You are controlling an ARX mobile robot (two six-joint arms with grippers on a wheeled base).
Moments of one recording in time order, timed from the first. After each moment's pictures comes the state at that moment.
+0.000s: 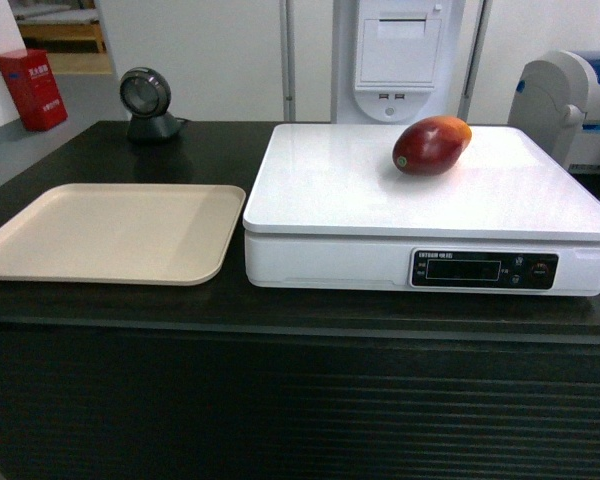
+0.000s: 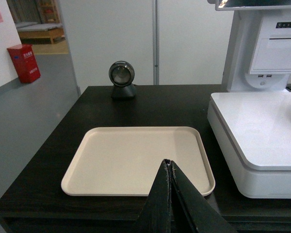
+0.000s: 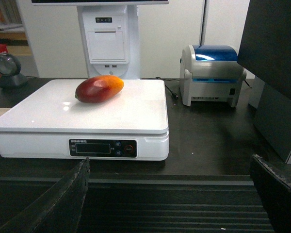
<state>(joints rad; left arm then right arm) -0.15 0.89 0.22 0.67 -0.16 0.00 0.00 0.01 0.01 0.00 0.00 0.00</state>
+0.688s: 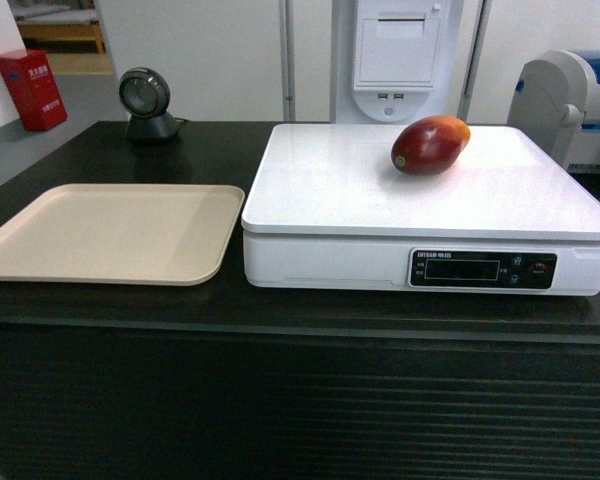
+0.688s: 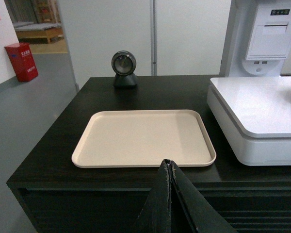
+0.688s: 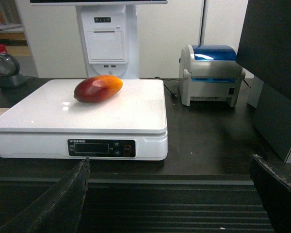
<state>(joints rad) 0.00 0.50 0.04 0.46 0.00 0.00 0.00 0.01 0.01 0.00 0.00 0.00</state>
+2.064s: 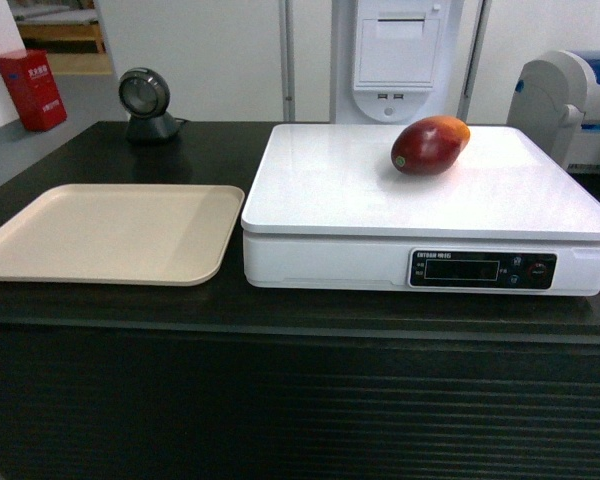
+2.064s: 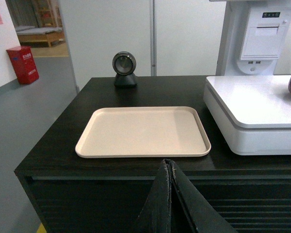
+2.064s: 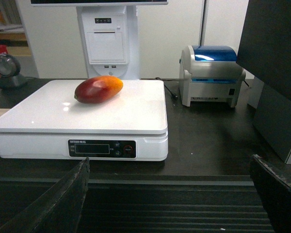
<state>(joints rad) 0.00 0.01 0.01 0.00 0.00 0.00 0.00 0.01 0.01 0.00 0.00 0.00</state>
